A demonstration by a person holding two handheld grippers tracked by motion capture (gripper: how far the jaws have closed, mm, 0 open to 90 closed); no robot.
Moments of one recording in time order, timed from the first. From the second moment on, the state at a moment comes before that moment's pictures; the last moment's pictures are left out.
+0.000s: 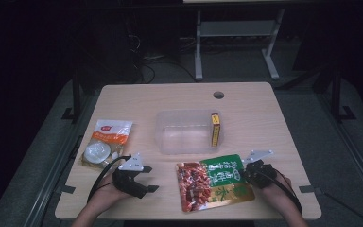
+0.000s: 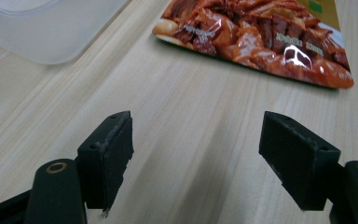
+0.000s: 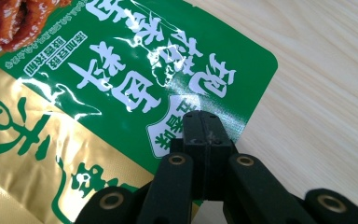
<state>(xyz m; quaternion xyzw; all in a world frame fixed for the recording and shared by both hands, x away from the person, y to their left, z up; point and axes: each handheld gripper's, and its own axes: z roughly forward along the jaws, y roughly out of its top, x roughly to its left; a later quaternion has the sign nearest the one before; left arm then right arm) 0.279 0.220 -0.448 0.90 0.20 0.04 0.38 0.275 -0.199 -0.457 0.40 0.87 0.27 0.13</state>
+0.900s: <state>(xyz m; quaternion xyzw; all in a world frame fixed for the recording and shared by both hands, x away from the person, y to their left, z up) 0.285 0.203 -0.447 0.90 0.18 0.04 0.39 0.266 -0.134 -0.448 0.31 0.88 0.33 0.12</state>
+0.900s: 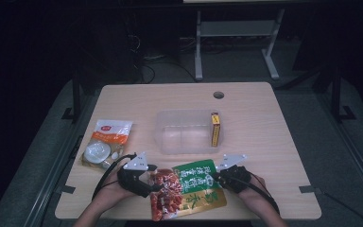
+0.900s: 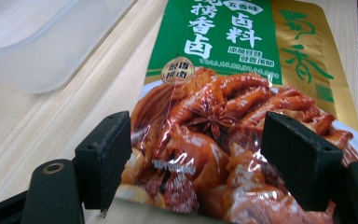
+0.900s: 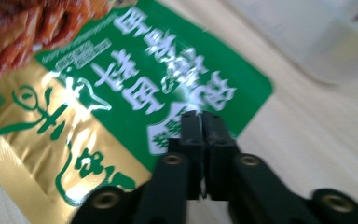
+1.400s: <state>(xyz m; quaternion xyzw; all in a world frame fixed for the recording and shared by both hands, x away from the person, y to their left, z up) 0.302 0.181 -0.451 0.90 0.17 0.02 0.40 0.271 -0.152 -0.448 0.34 0.86 0.35 0.12</state>
